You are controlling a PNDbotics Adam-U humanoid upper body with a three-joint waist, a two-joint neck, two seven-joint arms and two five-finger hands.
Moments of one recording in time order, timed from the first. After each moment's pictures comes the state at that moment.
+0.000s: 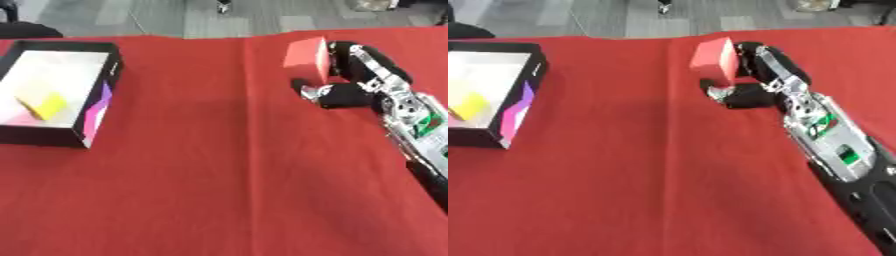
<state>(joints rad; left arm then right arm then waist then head) -0.63 0.64 -0.15 -1.77 -0.08 0.58 0.20 -0.41 -0.56 0.28 -1.87 -0.14 0.40 -0.14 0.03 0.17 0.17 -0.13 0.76</state>
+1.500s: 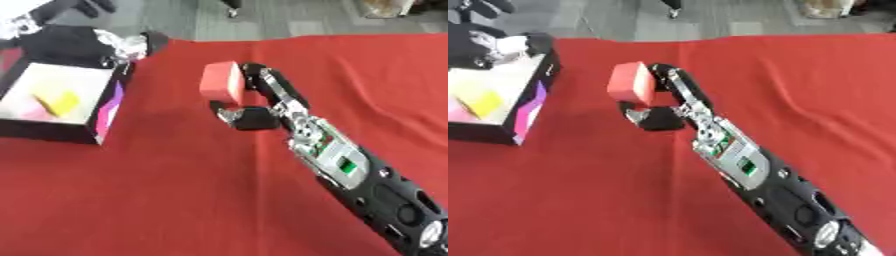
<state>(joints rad) -0.90 0.62 -0.51 -1.92 -0.38 0.63 -0.50 -0.56 -0.33 0.53 -1.64 -0.04 0.25 -0.27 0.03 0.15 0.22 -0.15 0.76</state>
